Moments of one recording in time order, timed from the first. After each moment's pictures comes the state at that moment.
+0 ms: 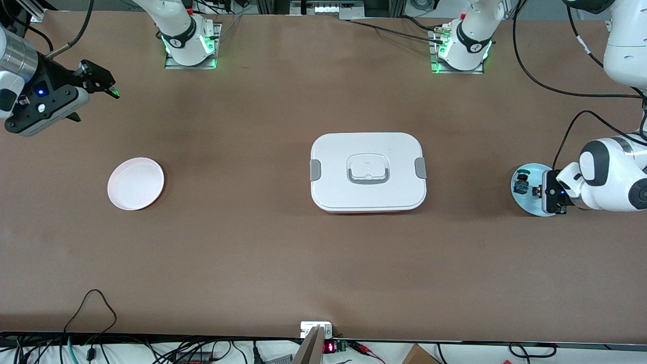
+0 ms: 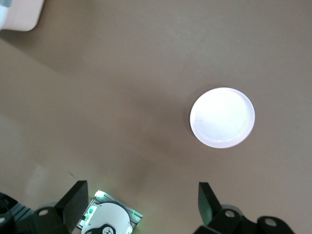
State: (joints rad) left arm 0.38 0.66 -0.09 -1.73 0.18 2.09 1.75; right arm 0.06 0.05 0.03 -1.51 0.02 1.39 -0.43
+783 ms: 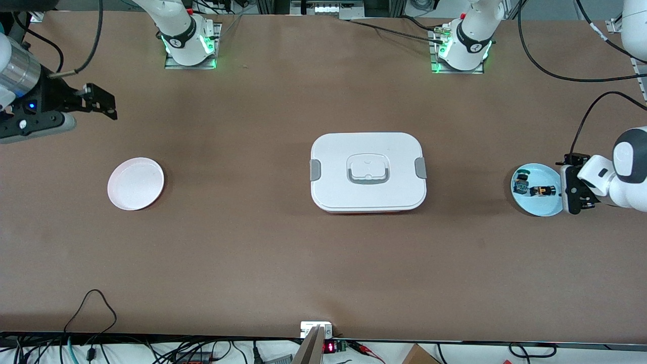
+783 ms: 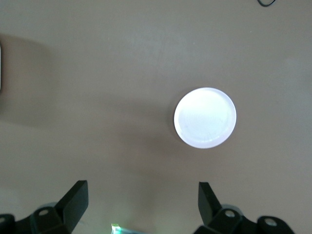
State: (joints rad) left arm 0.38 0.56 -0.17 -1.53 0.18 1.64 1.49; right arm 0.07 0.07 0.04 -1.53 -0.02 1.53 -0.10
